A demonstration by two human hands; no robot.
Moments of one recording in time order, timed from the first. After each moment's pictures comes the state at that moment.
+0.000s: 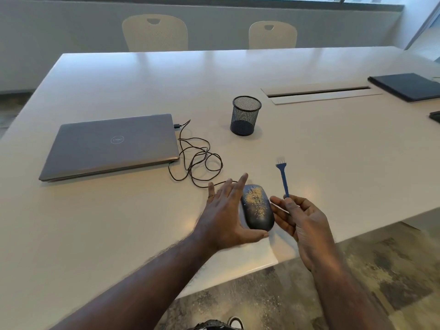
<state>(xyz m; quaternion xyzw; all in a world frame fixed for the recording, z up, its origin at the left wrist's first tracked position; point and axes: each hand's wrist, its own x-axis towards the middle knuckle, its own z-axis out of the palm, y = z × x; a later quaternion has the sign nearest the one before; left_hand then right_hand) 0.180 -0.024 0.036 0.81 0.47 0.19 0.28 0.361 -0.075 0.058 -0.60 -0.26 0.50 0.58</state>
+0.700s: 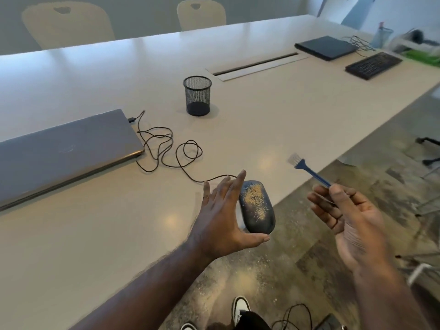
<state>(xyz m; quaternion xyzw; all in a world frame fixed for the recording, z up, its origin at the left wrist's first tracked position) 0.163 -0.085 0.042 0.87 0.33 0.19 0.30 0.362 -0.208 0.094 -0.55 -0.17 0.34 0.75</state>
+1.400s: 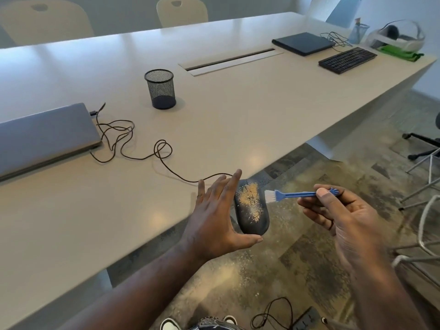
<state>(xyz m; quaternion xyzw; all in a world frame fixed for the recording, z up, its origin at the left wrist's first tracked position) 0.245 -0.156 0.048 0.89 0.32 0.18 0.27 0.437 -0.281 0.102 -0.62 -0.20 0.31 0.69</state>
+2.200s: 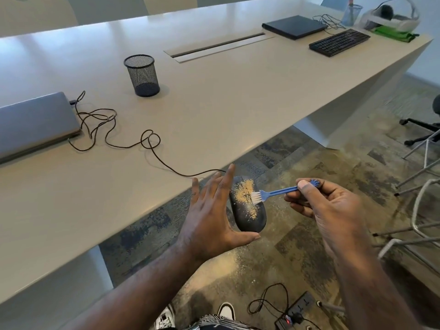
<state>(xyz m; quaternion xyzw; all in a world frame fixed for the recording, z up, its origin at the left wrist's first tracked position) 0.267 -0.194 0.032 0.88 0.33 0.19 0.27 0.455 -0.300 0.075 -0.67 -0.20 0.29 0.65</state>
